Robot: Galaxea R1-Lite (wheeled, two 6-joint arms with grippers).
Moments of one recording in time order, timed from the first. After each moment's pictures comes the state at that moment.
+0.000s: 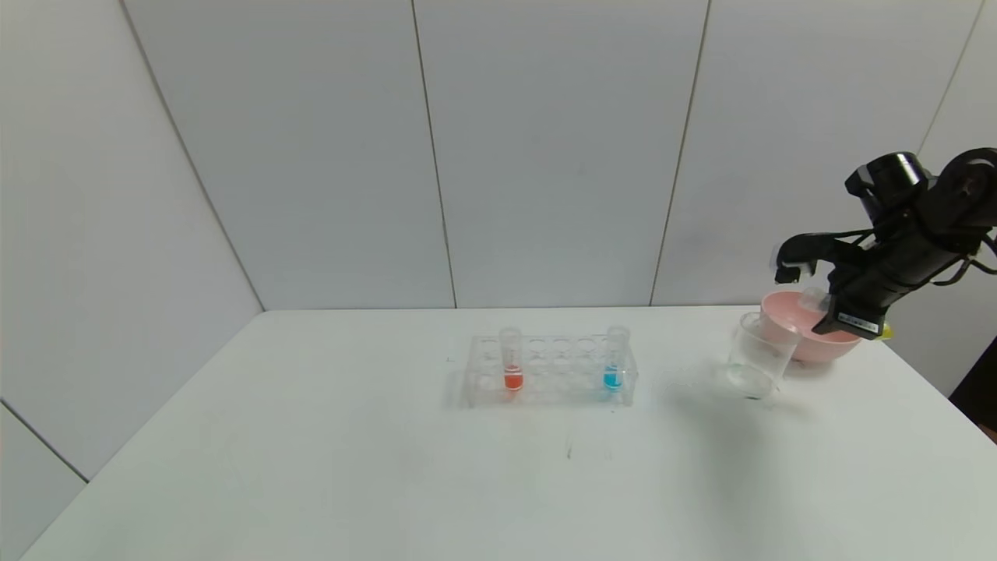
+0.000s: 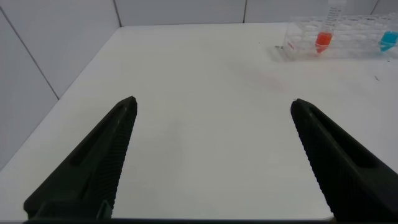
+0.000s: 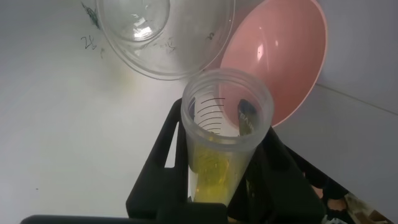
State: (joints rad) left arm 0.00 0.00 0.00 0.00 0.00 0.00; right arm -0.06 2.15 -2.00 0.84 -0.05 -1.10
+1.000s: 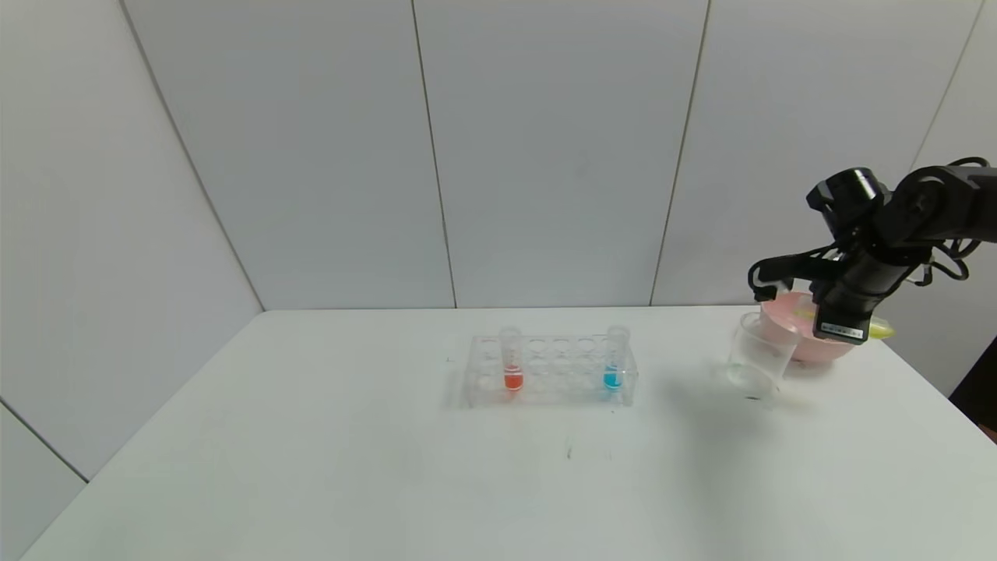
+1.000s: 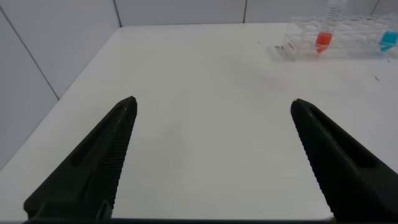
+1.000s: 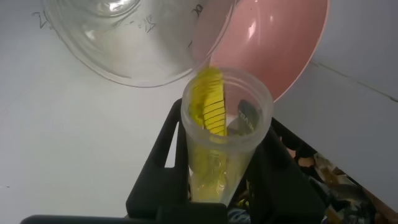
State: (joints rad) left arm 0.00 0.00 0.00 0.00 0.00 0.00; right arm 0.00 2.20 -2.00 0.81 -0.30 -1.10
